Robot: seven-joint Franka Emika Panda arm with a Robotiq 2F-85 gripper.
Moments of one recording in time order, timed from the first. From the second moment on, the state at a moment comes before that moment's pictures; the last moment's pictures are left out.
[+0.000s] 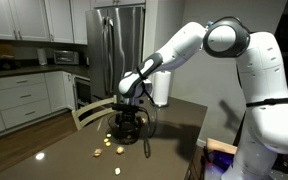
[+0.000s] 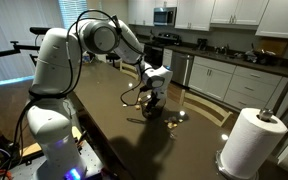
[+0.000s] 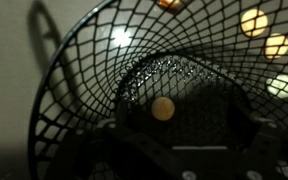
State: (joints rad) arm 0.00 0.43 -0.05 -2.02 0.35 2.29 1.06
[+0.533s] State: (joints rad) arm 0.02 0.45 -0.05 -2.08 0.34 2.40 1.06
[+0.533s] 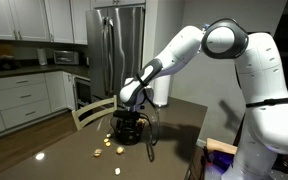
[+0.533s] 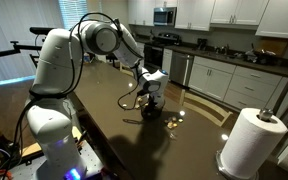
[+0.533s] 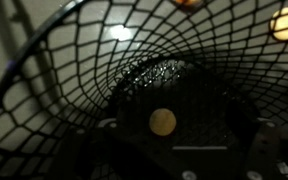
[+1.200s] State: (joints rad) arm 0.12 0.42 -0.11 -2.13 0.15 2.49 1.20
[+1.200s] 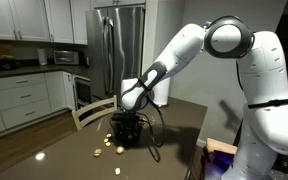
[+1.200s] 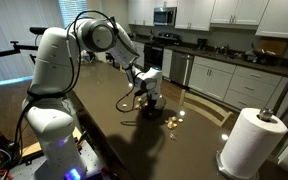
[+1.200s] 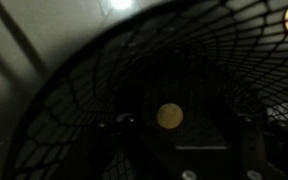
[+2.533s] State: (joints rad) arm 0.16 0.38 -0.13 -2.13 -0.01 2.48 1.34
